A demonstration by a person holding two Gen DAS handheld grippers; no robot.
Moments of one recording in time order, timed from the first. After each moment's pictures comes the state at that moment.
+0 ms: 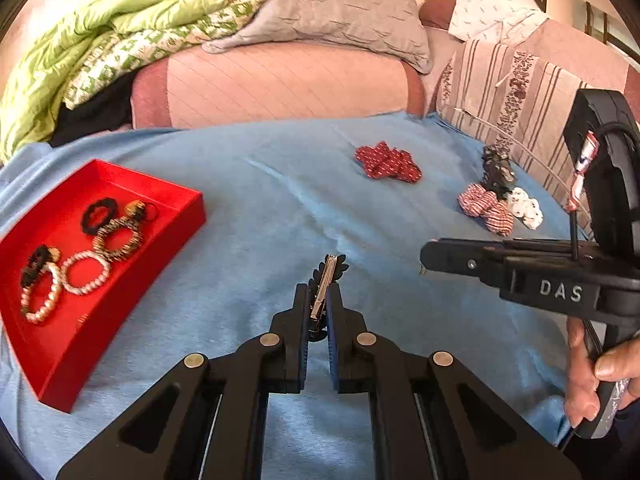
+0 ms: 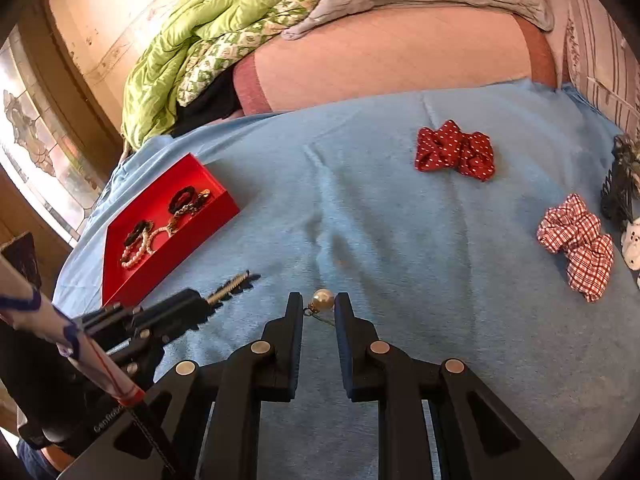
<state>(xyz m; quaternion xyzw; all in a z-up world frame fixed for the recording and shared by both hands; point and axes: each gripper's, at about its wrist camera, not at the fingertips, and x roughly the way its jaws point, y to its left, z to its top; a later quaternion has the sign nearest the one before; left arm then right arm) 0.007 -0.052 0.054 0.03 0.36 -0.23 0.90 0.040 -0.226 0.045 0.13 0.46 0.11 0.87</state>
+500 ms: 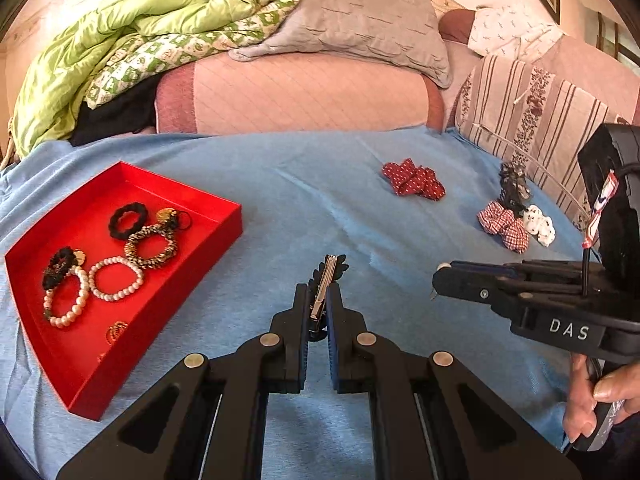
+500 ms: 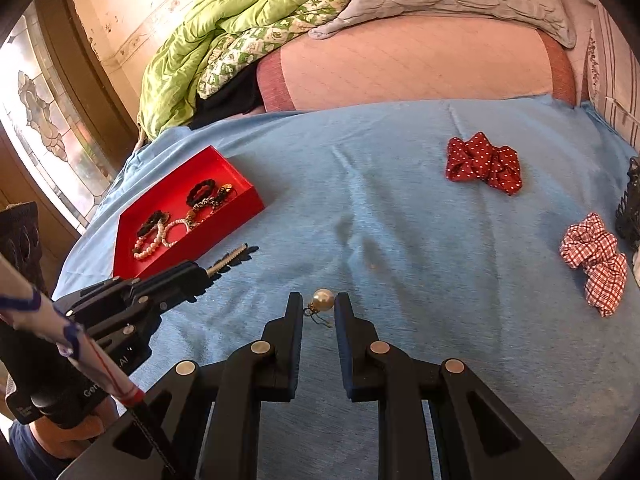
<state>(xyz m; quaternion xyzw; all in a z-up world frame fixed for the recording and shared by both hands) 0.017 -0.030 0.064 0.01 0.35 -0.21 0.91 0.044 -0.202 0.047 0.11 0.45 0.13 0.87</state>
